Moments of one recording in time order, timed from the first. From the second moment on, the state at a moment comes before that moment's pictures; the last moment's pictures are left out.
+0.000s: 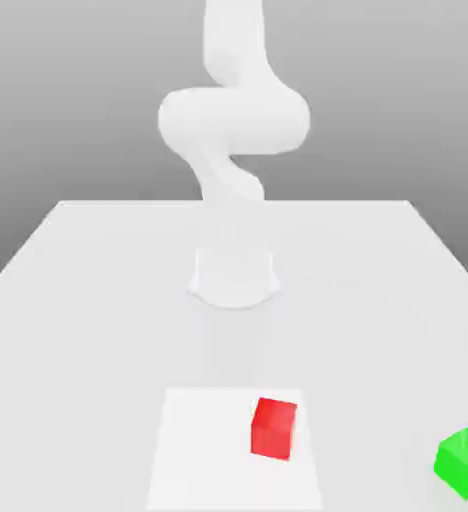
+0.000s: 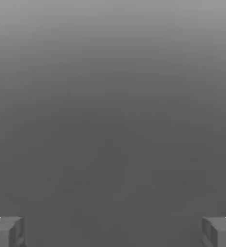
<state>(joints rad) 0.00 -0.71 0.01 -2.34 0.01 2.35 0.83</state>
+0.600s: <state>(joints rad) -0.01 -0.05 0.12 -2.66 0.00 2.71 1.13</state>
